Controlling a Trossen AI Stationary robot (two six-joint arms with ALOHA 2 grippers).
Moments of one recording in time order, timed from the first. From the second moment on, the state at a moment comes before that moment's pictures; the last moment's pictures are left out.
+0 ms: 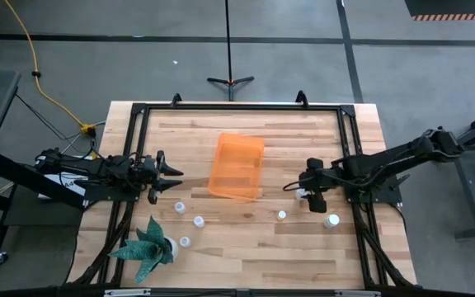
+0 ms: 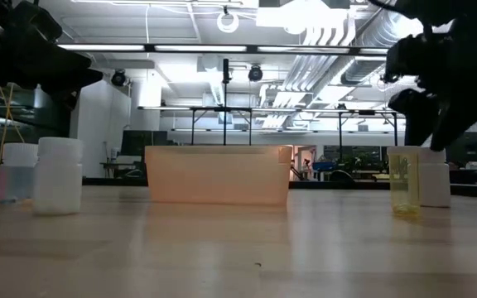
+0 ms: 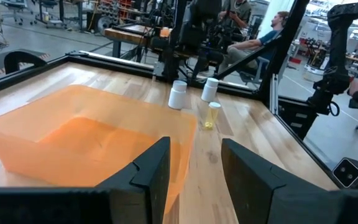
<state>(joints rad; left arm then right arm) -0.18 0.06 0.04 -0.03 -0.17 -0.21 0.19 1.07 0.57 -0.60 0.09 0.24</state>
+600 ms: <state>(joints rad) -0.18 0.06 0.04 -0.03 -0.17 -0.21 0.19 1.22 0.57 -0.55 0.10 0.24</state>
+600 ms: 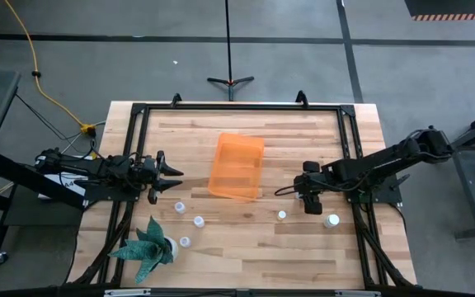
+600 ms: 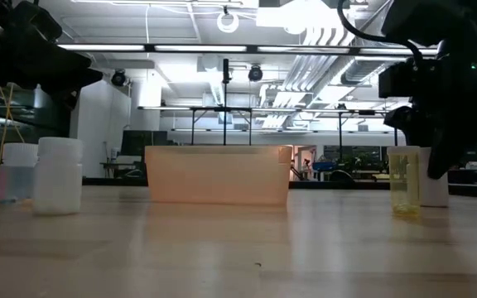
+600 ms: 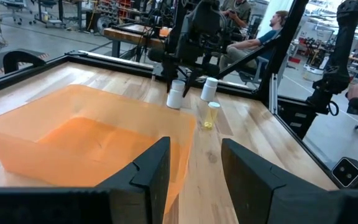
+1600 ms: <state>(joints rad) -0.18 0.06 0.04 -0.03 -0.17 -0.22 -0.27 1.46 0.97 -0.08 0.05 -0.21</state>
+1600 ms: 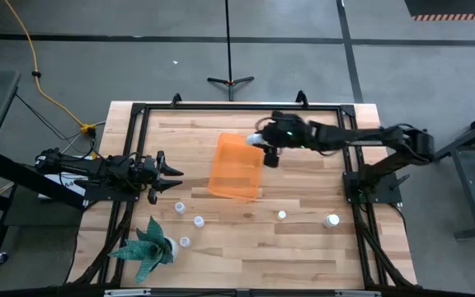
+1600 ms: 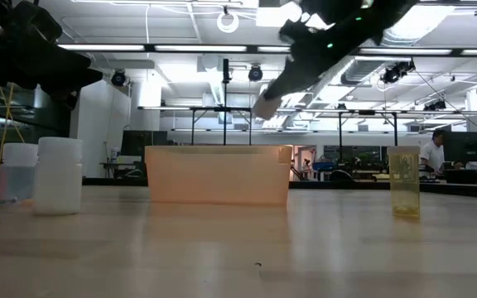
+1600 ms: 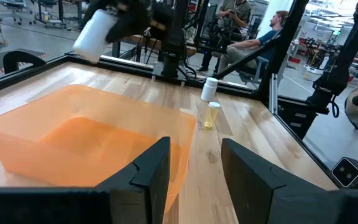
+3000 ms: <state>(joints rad) -0.18 0.06 0.04 -0.03 -0.17 -0.24 -0.35 1.90 1.34 -0.55 -0.04 -0.26</state>
